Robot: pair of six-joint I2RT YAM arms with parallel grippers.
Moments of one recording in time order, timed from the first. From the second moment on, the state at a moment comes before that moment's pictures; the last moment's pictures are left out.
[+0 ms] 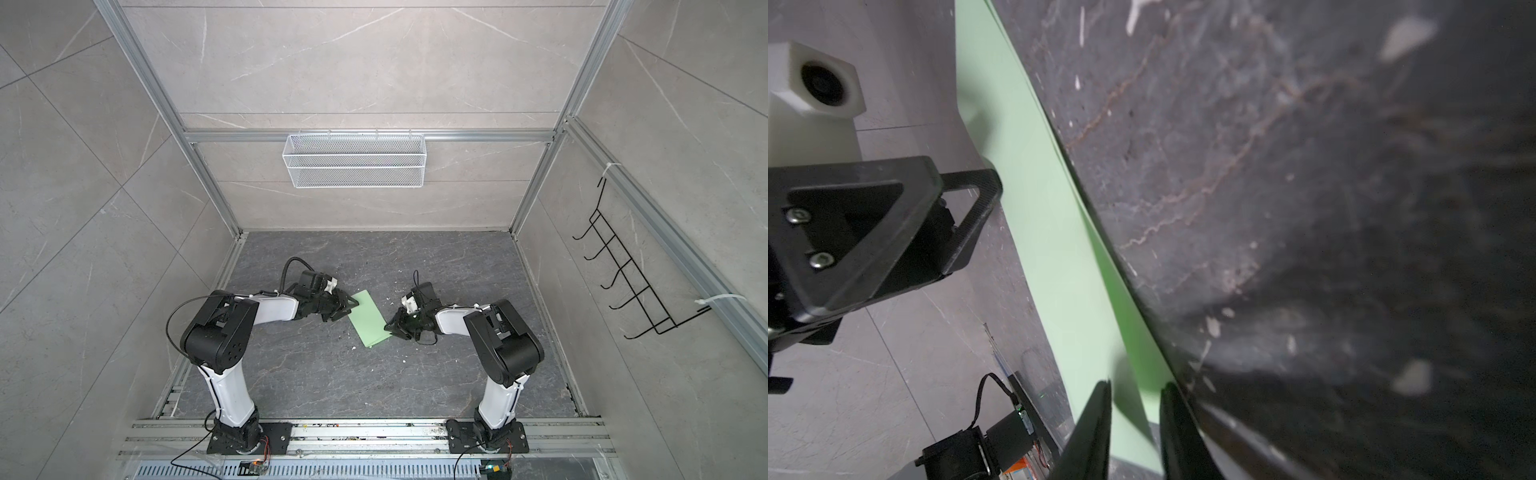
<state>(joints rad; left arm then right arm) -0.39 1.90 0.96 0.06 0.58 -0.87 0.43 1.79 0.81 0.03 -0.66 0.86</state>
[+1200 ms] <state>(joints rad) -0.43 2.04 1.14 0.03 0.65 -0.73 0.51 1.80 0.89 0.09 -0.60 0.92</state>
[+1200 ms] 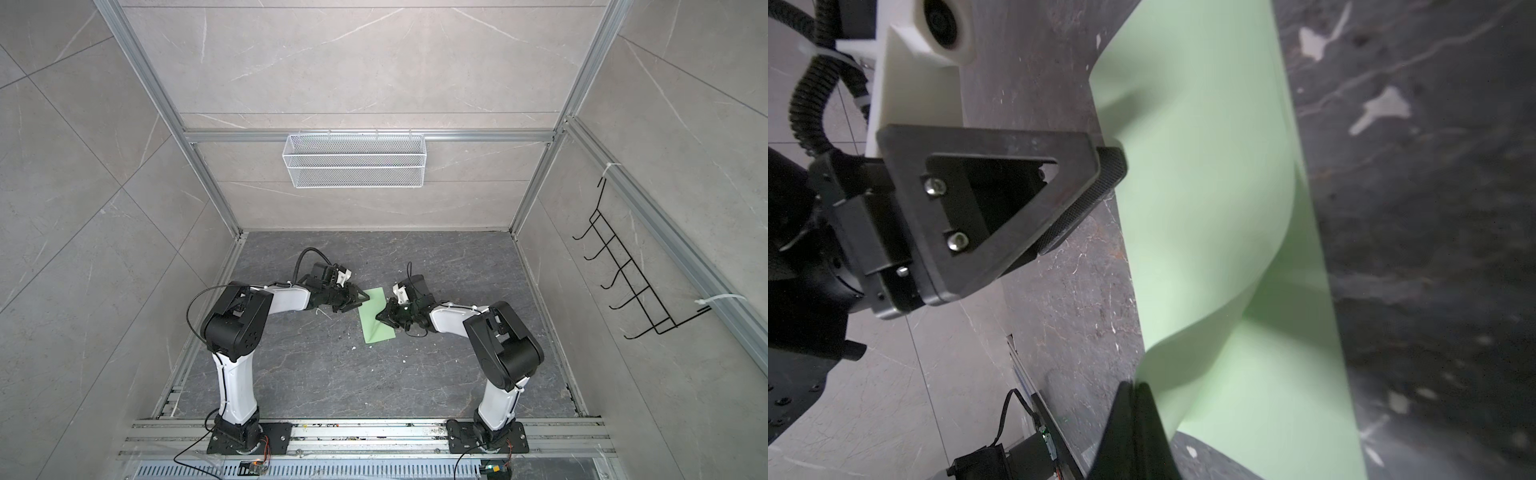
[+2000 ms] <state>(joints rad) -0.43 2.04 1.14 0.03 0.65 -0.73 0.55 1.94 0.98 0.12 -0.53 0.89</state>
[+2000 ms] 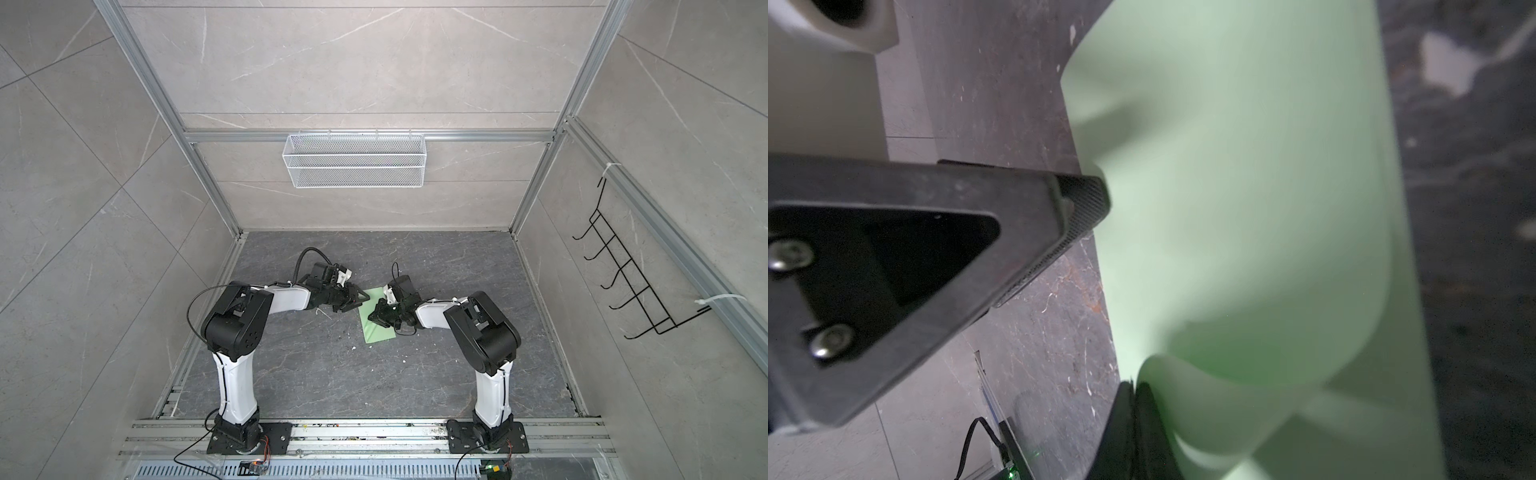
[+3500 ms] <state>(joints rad) -0.43 2.04 1.13 0.04 0.65 -0.73 0.56 1.92 0.95 0.16 -0.44 0.87</state>
